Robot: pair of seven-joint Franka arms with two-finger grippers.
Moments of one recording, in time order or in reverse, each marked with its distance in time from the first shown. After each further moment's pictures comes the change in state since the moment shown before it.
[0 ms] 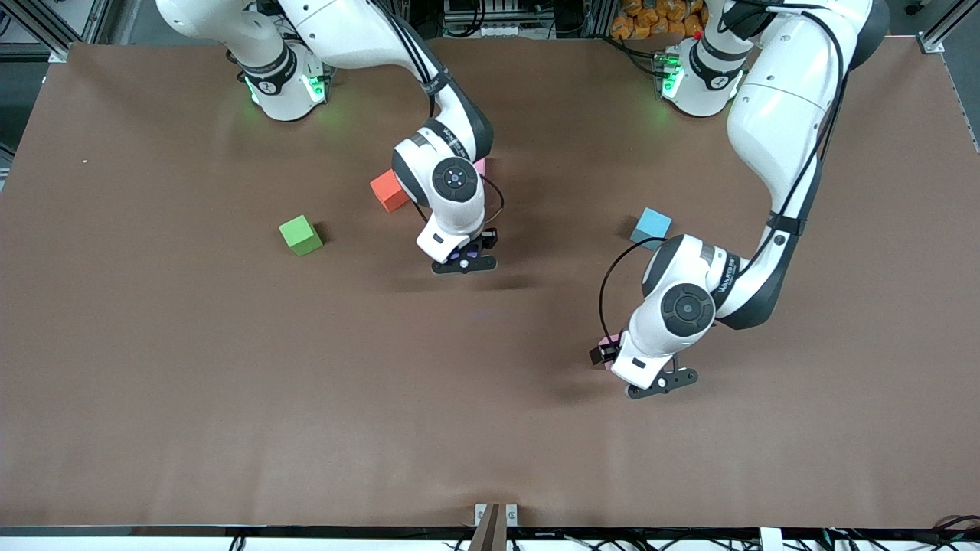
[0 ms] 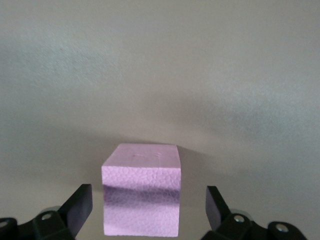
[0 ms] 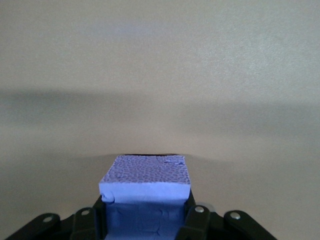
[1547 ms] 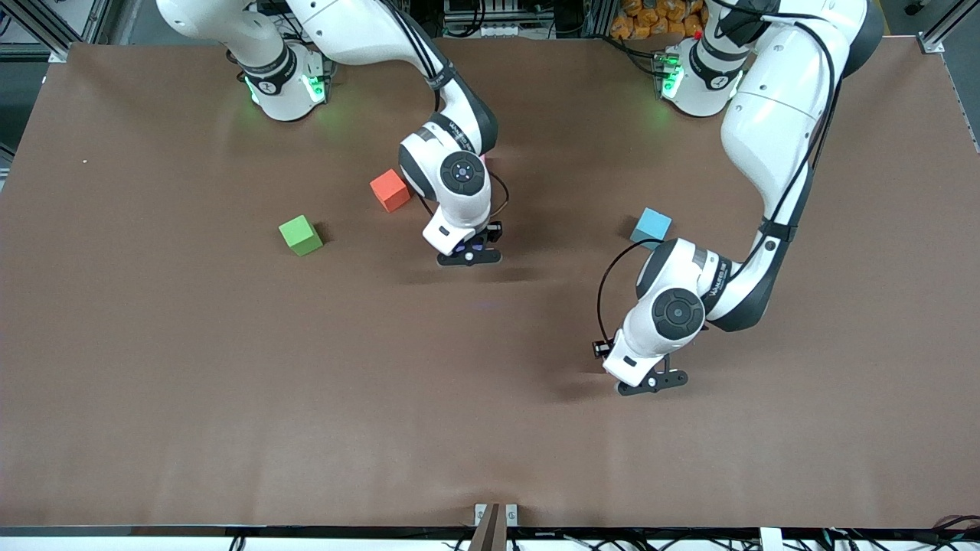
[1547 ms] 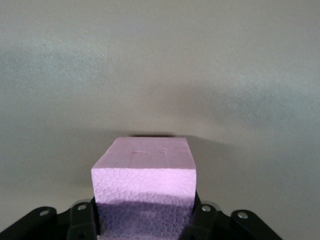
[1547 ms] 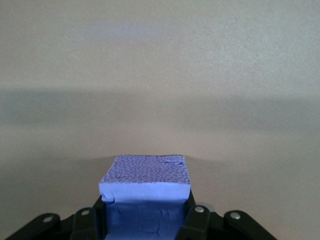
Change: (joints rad) left arm 0.000 0.010 -0.007 -0.006 0.008 -0.020 0.073; right arm 0.019 0.000 0.008 -0.018 0.010 -0.002 0.036
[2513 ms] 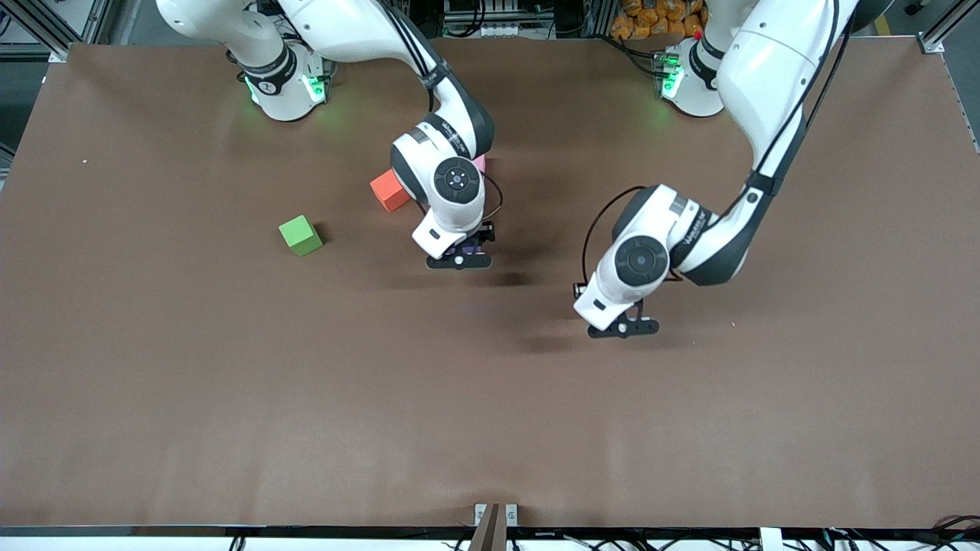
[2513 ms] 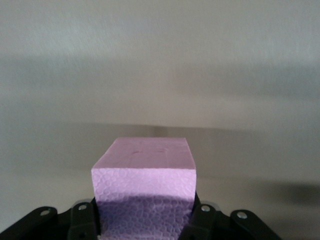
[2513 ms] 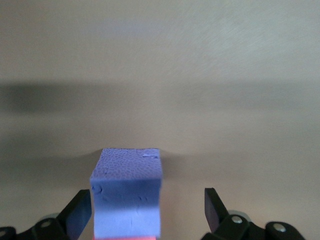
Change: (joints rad) left arm -0.004 -0.238 -0.099 -0.331 0.000 -0.030 -0.031; right arm -0.043 -0.055 -0.033 0.092 0.000 -0.228 0.002
